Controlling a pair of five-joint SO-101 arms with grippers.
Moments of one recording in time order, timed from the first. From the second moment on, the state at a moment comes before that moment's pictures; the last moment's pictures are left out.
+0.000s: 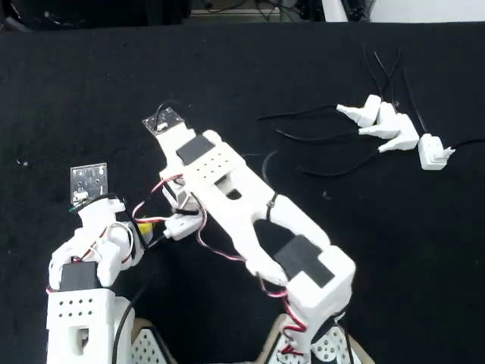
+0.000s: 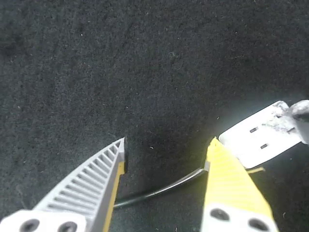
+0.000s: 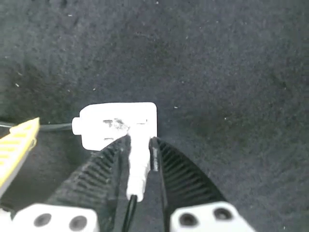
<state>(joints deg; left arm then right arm) -10.4 -79.9 83.1 57.9 0.0 -39.7 17.0 4.6 73.1 -5.1</state>
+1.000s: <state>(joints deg) -12.8 -79.9 83.1 57.9 0.0 -39.8 16.6 8.5 66.2 -0.1</state>
